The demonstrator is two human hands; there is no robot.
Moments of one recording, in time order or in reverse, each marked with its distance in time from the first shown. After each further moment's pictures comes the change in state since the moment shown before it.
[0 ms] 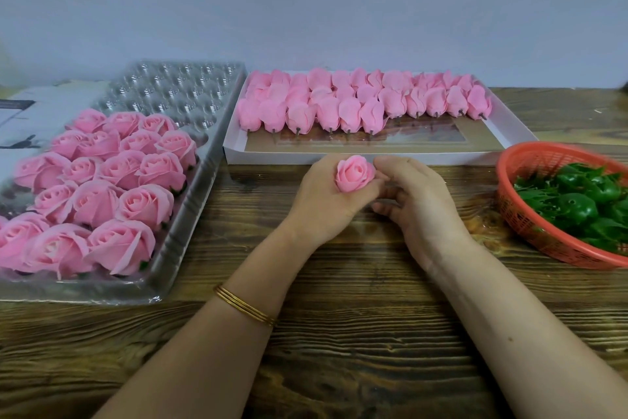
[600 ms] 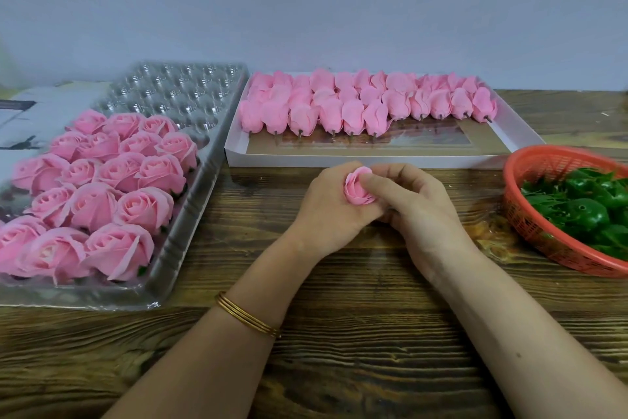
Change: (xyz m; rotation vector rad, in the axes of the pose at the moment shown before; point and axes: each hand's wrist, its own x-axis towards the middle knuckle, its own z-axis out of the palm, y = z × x) left_hand -0.002 0.001 0.001 0.081 -0.063 -0.004; right_hand -0.003 0.005 0.000 -0.107 -0.015 -0.032
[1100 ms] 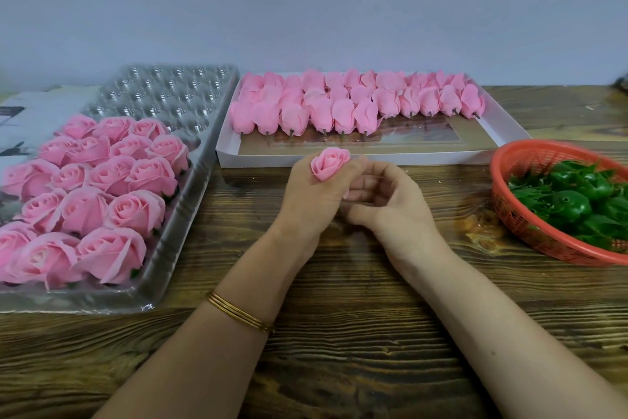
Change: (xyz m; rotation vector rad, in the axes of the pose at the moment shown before) left_hand 0.001 0.009 0.003 -0.446 0.181 -0.145; right_hand -0.001 0.013 0.010 -0.020 -0.069 -0.150
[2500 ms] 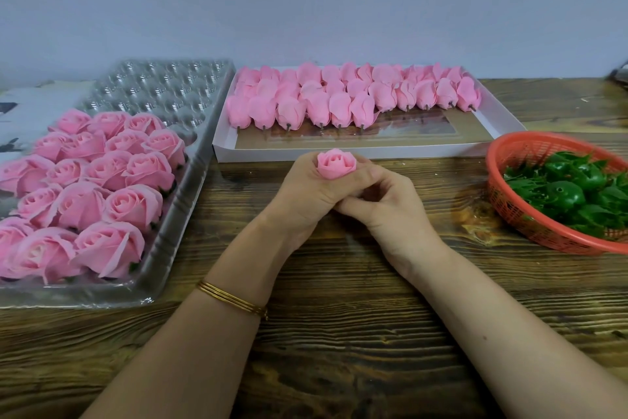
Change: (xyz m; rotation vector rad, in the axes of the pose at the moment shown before) left_hand 0.000 0.009 -0.010 -0.004 -0.243 -0.073; right_hand -0.006 -0.002 0.000 -0.064 -0.119 -0.119
